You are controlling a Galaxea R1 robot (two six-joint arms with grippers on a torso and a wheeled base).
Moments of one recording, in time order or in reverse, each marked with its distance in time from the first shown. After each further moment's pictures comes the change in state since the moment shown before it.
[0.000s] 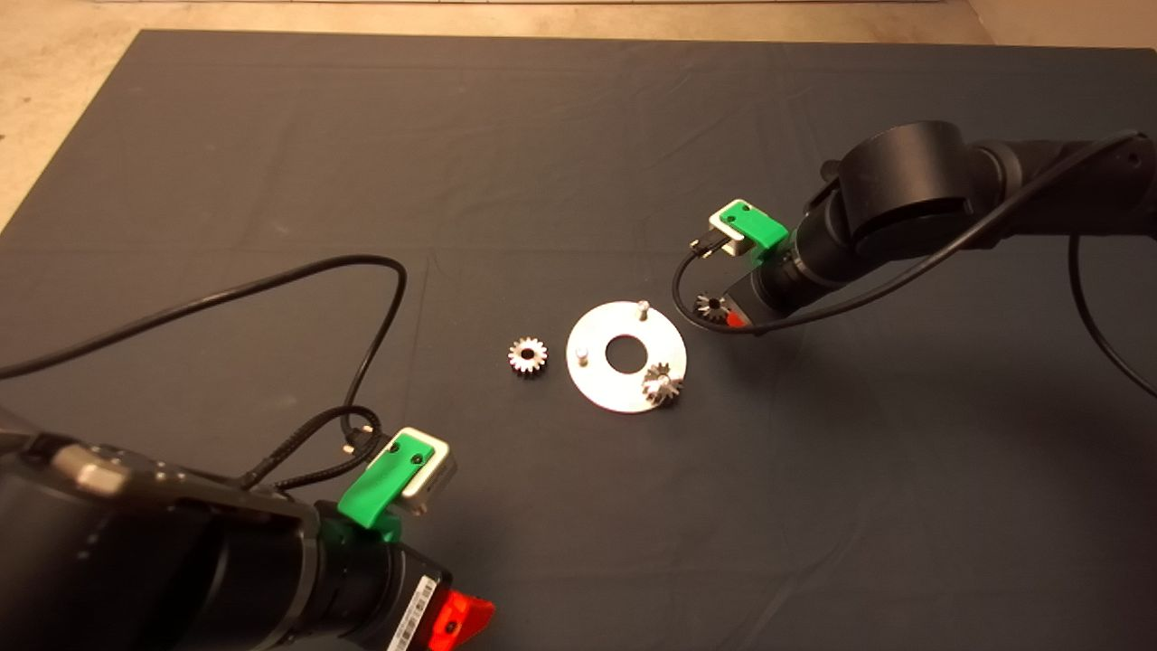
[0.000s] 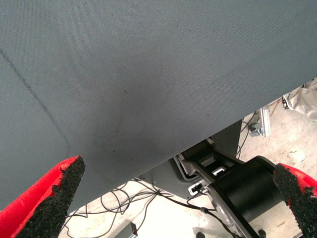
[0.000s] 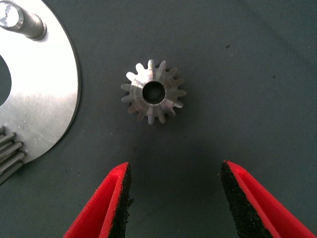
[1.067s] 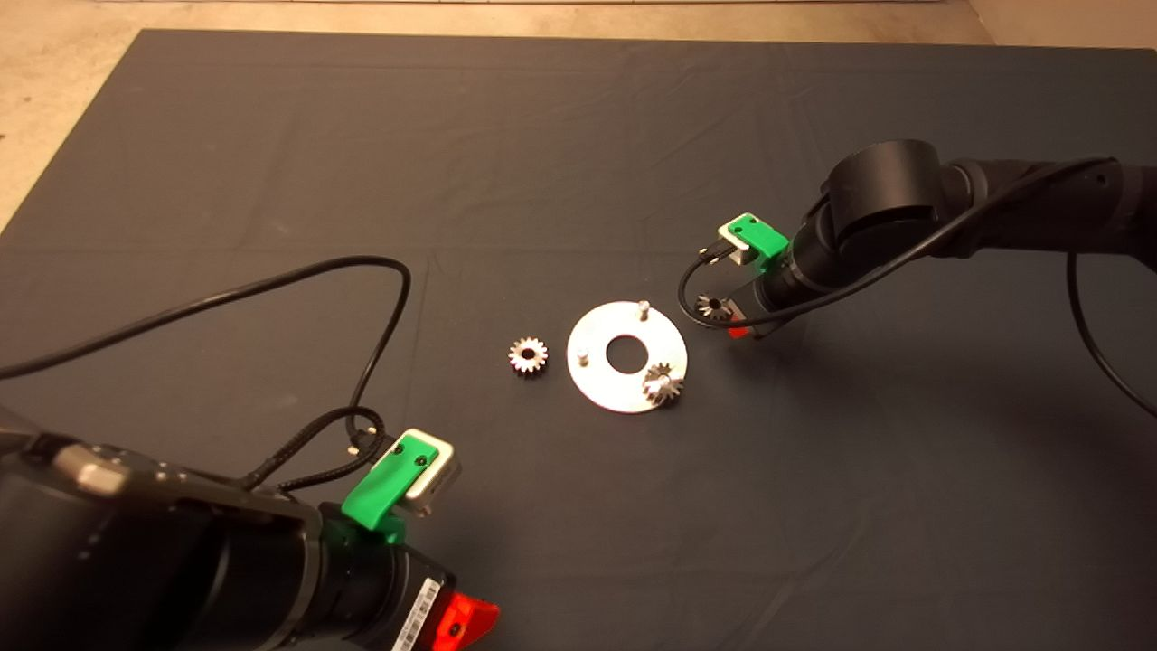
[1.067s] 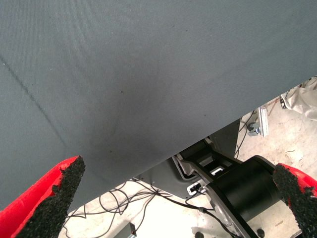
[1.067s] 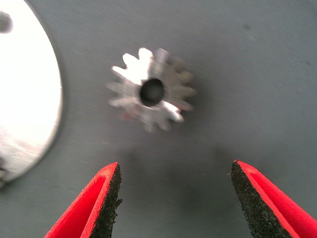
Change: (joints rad) left arm 0.000 0.002 0.000 0.000 -0.007 0.000; right arm -0.053 0.007 -0.066 0.000 0.051 0.001
